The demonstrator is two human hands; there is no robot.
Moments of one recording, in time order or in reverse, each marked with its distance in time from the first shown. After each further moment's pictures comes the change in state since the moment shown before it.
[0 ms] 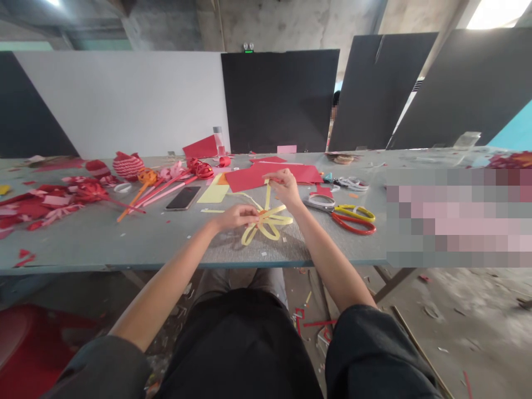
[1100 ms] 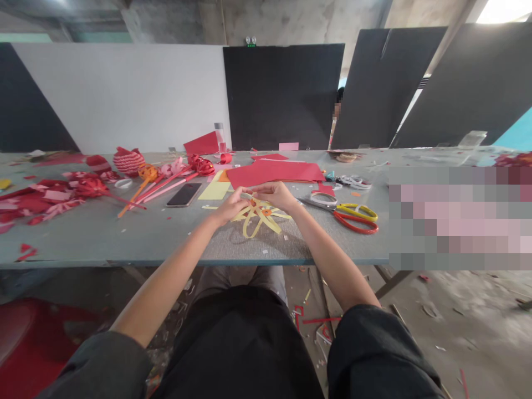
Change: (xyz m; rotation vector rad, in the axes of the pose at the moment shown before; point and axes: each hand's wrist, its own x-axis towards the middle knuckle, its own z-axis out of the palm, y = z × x) left_hand 0.005 0.000 0.001 -0.316 0.370 -0.197; right_hand -0.016 -0.014 0.011 0.214 -0.440 0.297
